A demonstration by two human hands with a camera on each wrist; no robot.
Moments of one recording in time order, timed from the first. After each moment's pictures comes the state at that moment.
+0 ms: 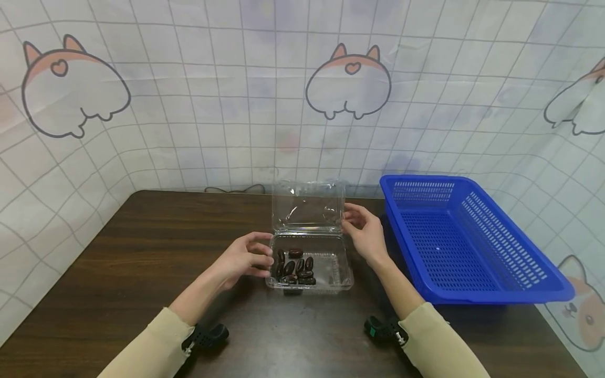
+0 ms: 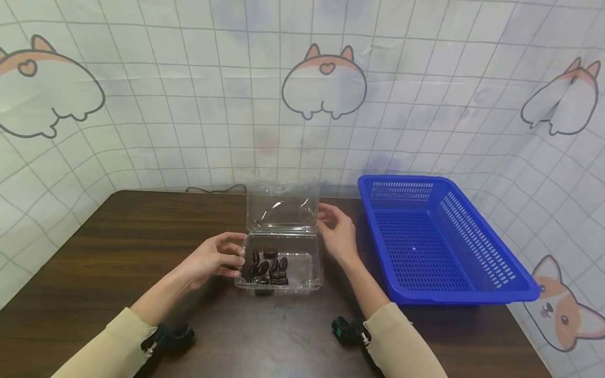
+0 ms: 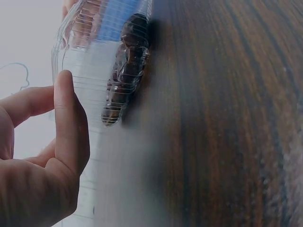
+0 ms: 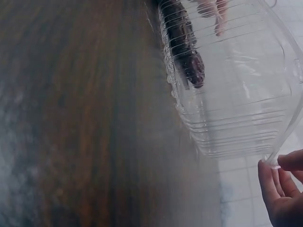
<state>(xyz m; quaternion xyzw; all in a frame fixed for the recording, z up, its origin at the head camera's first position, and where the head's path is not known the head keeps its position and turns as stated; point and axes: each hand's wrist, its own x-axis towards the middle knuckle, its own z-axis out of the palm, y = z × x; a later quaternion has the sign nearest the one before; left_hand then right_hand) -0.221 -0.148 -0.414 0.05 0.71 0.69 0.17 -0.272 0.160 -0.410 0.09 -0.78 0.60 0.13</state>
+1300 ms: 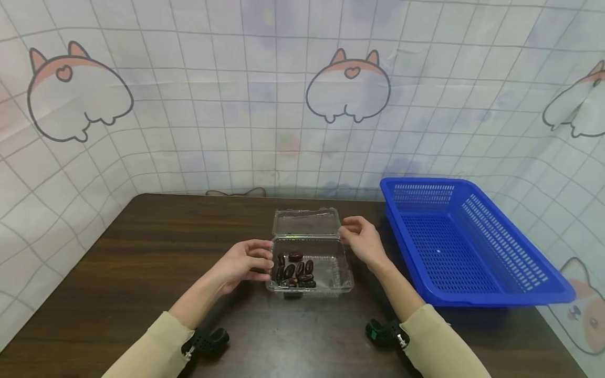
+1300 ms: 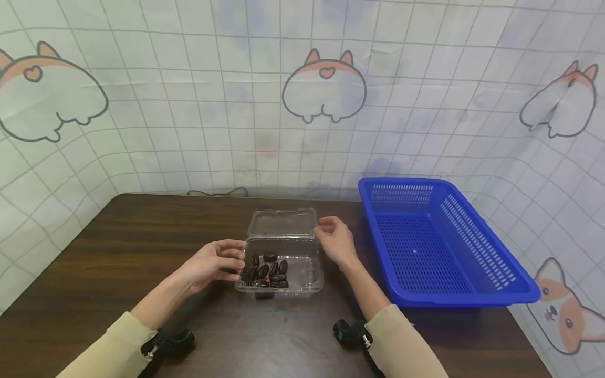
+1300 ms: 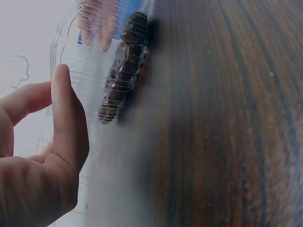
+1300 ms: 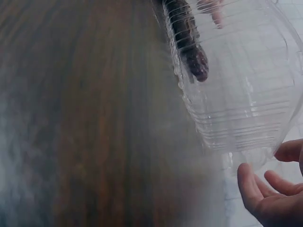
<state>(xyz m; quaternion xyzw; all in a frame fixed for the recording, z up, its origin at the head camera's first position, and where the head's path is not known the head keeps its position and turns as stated) -0.220 -0.150 -0.417 0.03 0.69 0.70 0.19 -0.271 0.162 -0.418 0.04 -0.82 0.57 0.02</state>
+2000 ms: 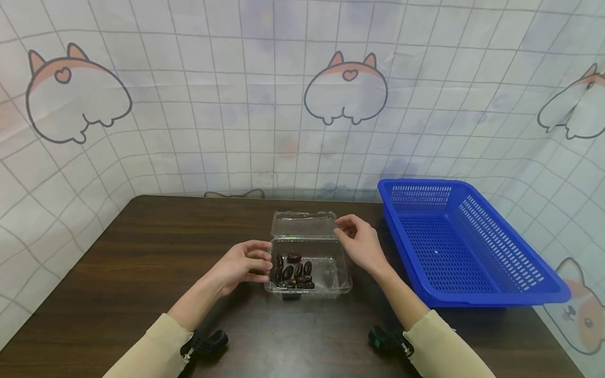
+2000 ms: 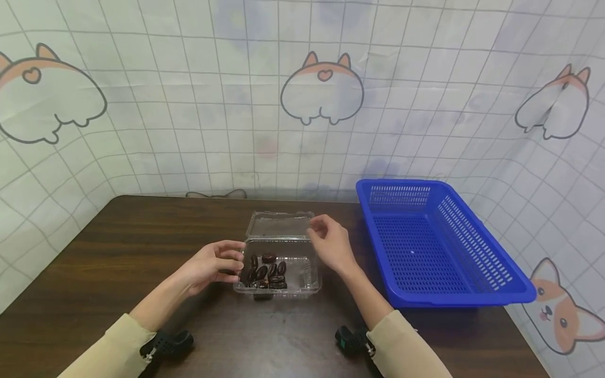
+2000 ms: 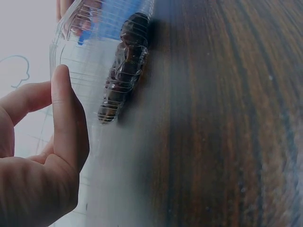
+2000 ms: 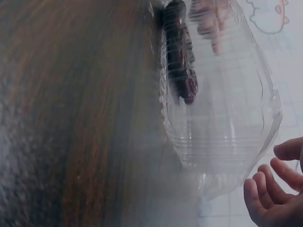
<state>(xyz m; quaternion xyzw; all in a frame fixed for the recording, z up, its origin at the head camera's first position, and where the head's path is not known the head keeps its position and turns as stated) -0.218 -0.150 -0.415 0.04 0.70 0.69 0.18 -0.250 0.157 -0.399 0.13 -0.86 0.47 0.11</state>
